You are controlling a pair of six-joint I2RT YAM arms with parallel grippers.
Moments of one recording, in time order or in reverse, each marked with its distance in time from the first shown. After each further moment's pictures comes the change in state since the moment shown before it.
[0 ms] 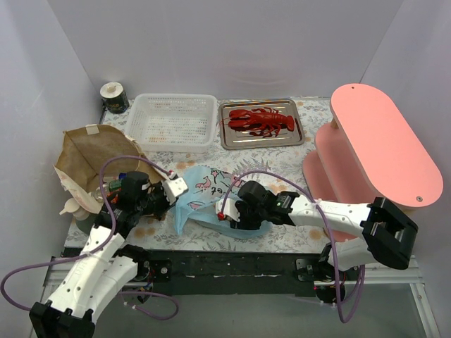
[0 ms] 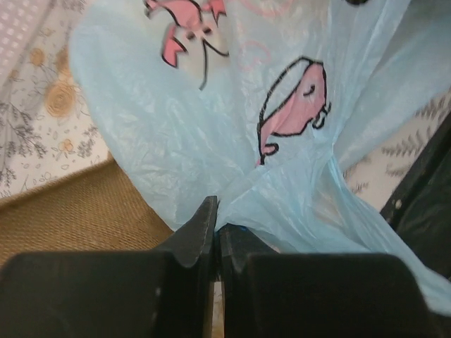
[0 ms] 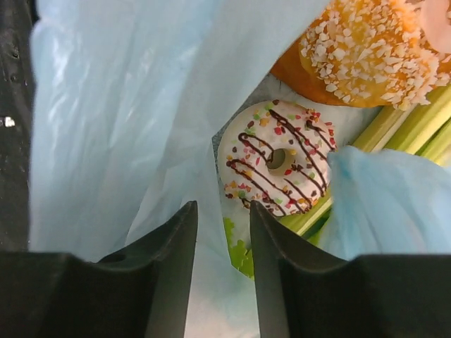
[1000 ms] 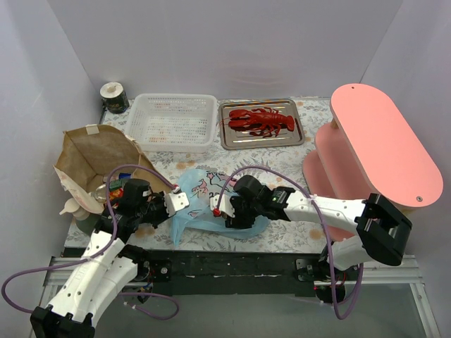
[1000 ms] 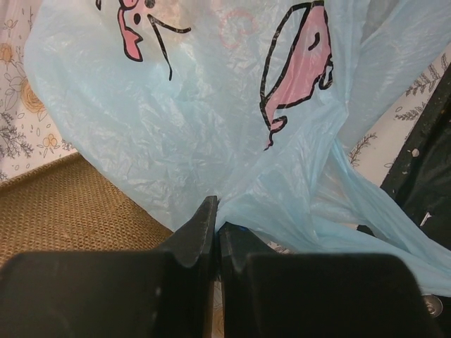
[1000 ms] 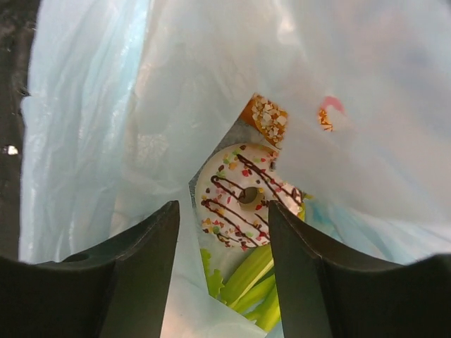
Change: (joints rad) left arm 0.000 -0.079 -0.098 -0.118 -0.010 0.267; right arm -0.007 0.040 0.064 0.031 -0.051 -0.041
